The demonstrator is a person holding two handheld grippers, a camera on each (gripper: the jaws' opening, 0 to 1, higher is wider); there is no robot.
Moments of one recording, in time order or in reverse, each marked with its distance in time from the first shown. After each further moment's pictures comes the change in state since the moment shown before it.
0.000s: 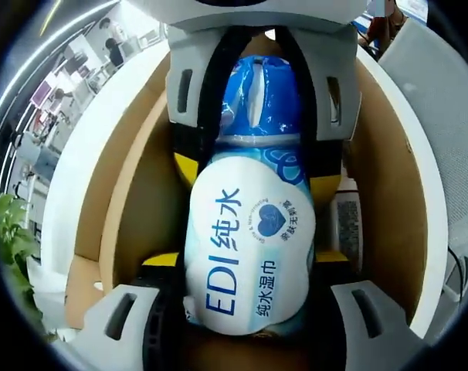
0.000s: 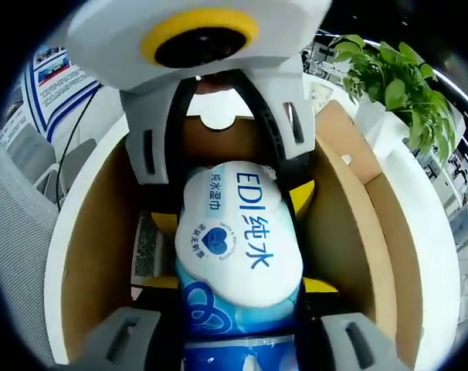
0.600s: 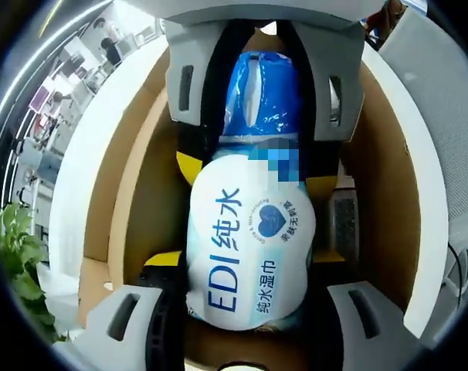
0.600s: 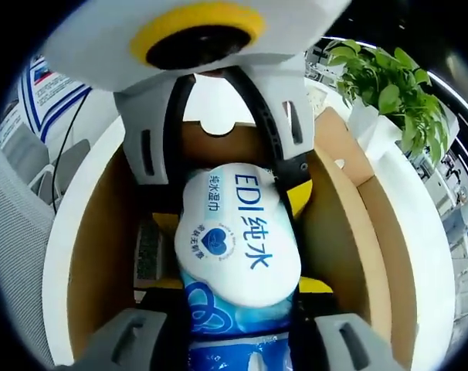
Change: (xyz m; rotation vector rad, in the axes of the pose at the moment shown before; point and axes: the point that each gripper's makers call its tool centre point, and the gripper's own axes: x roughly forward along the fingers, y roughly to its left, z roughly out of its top) left arm -0.006 0.000 0.000 0.027 0.059 0.005; right arm 0.000 -0.007 0.002 0.003 -0.011 -0.039
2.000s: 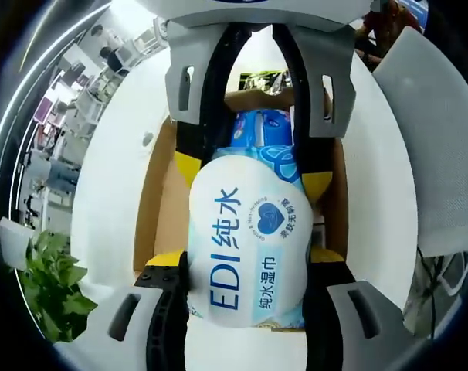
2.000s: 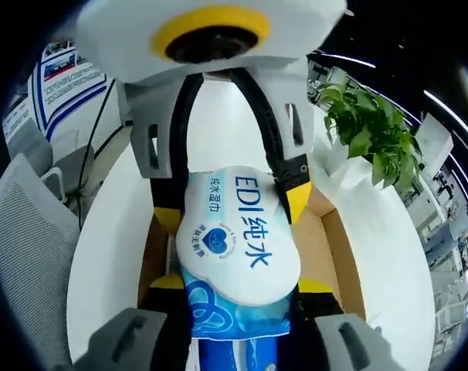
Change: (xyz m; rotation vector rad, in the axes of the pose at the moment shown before) left arm -0.078 0.013 0.070 0.041 0.021 0.040; right arm -0.104 -0.008 0.027 -0.047 -0.083 -0.050
